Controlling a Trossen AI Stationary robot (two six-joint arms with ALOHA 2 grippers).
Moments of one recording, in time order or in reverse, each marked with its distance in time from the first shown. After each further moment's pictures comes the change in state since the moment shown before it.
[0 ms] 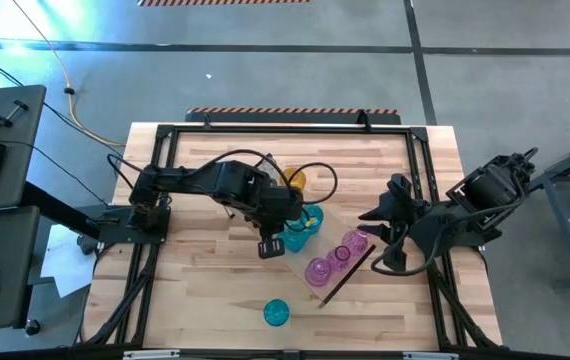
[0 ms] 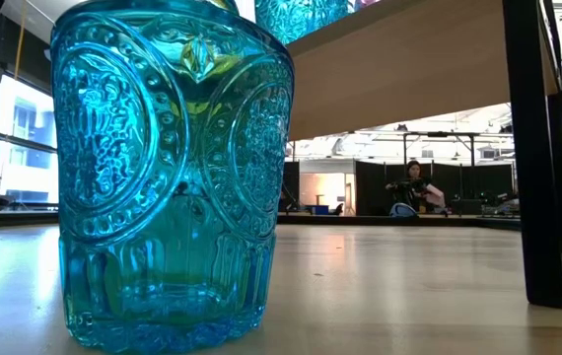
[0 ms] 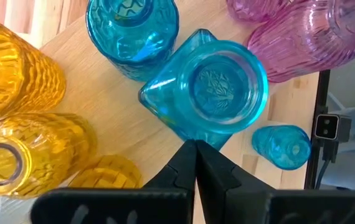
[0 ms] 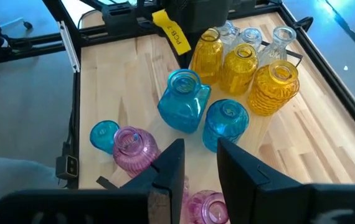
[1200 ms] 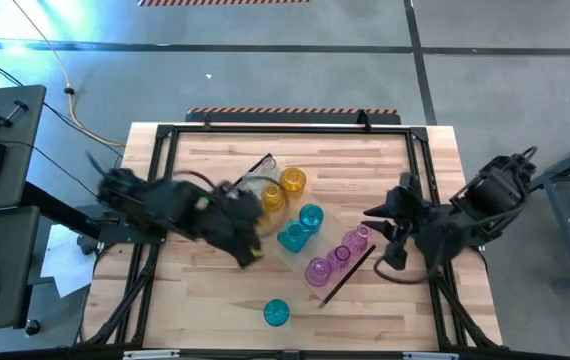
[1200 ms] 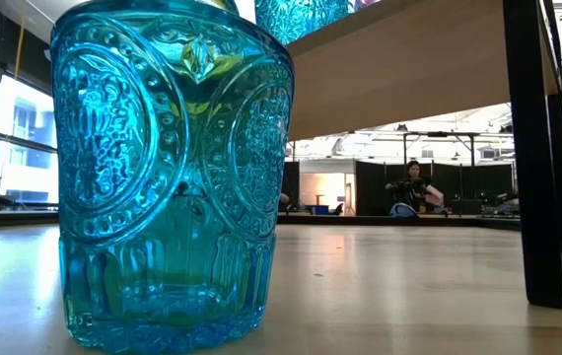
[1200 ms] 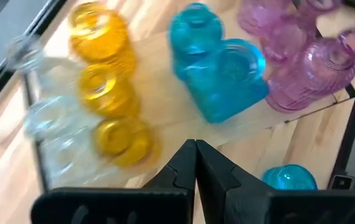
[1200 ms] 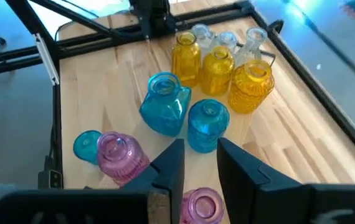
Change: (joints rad) left arm -0.233 -0.178 -0.089 -0.053 -0.444 -0.453; right arm 0.039 0.000 0.000 -0.065 0.111 0.127
